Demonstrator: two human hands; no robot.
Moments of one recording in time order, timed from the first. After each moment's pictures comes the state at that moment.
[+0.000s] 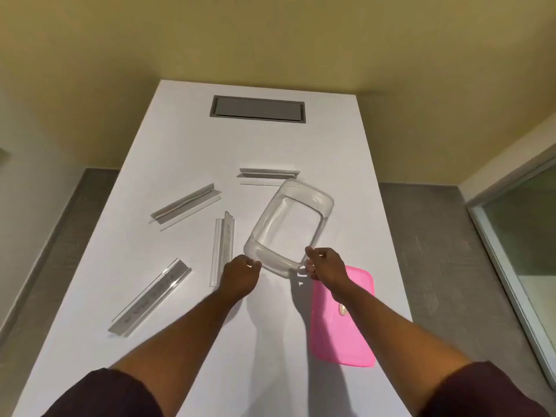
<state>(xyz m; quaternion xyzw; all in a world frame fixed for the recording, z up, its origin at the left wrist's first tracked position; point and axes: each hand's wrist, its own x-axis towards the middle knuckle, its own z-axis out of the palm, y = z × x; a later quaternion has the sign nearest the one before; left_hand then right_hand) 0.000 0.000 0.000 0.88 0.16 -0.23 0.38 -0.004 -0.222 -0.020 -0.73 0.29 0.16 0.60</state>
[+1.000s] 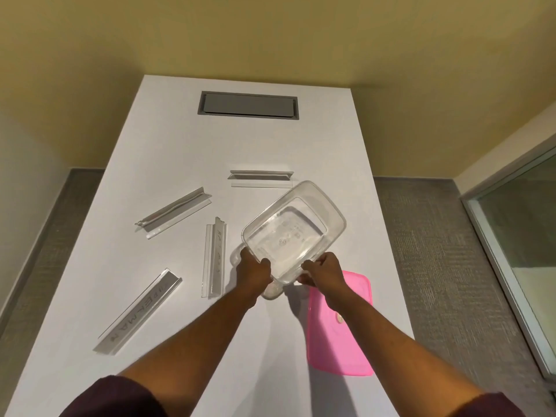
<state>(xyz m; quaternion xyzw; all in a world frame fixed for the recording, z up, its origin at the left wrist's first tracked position) 0.028 -0.049 0.004 0.73 0.28 -0.22 0.58 0.004 -0.218 0.007 -0.69 0.32 0.14 0.63</state>
